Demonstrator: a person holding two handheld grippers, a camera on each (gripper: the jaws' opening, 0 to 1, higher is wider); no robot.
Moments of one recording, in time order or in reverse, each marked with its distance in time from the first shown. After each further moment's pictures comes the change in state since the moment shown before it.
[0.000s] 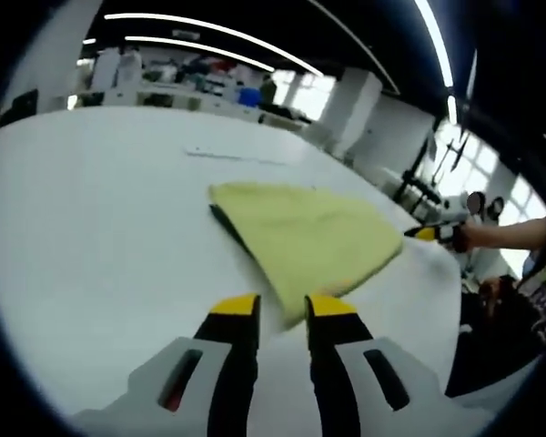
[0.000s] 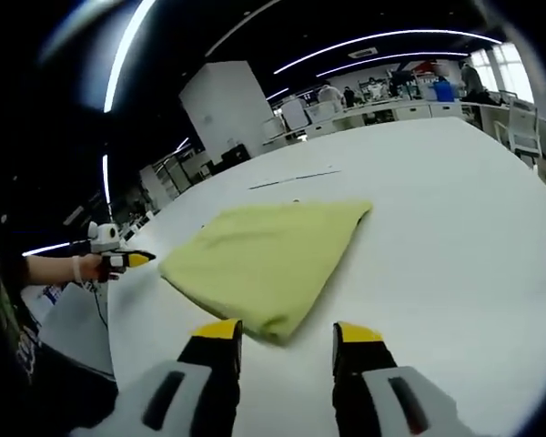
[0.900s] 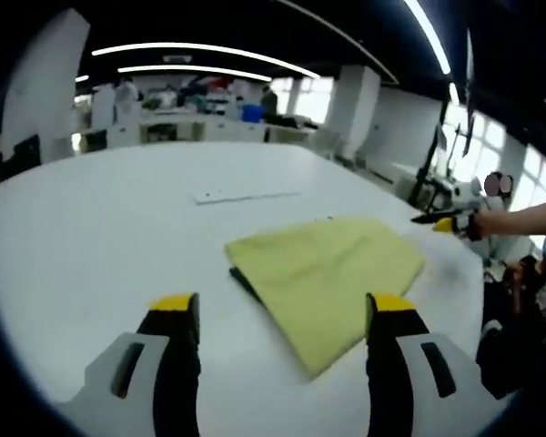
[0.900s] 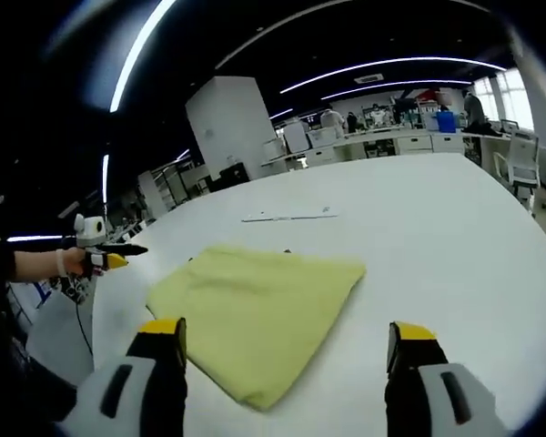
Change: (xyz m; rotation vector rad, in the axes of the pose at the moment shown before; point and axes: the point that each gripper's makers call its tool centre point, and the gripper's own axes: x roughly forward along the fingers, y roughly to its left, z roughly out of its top) left arm -0.001 0.007 0.057 0.130 -0.025 0.086; right arm 0.008 -0.009 0.059 -0.081 -0.097 -0.045
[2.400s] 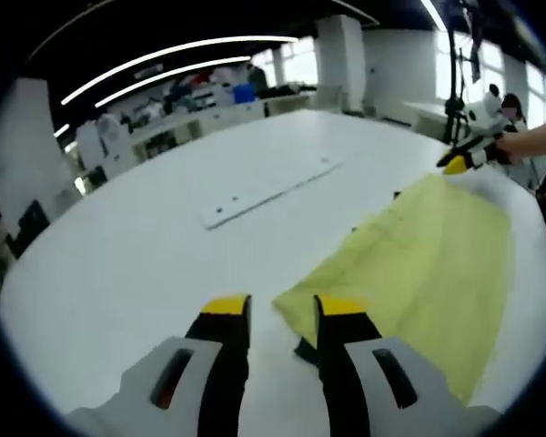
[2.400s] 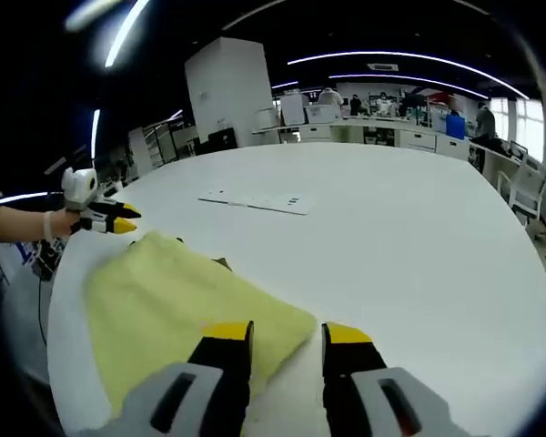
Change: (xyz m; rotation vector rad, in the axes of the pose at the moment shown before) left arm 0.118 0.064 0.039 0.263 0.129 0.135; right arm 0.085 -0.066 0.042 -0.088 0.100 -0.061
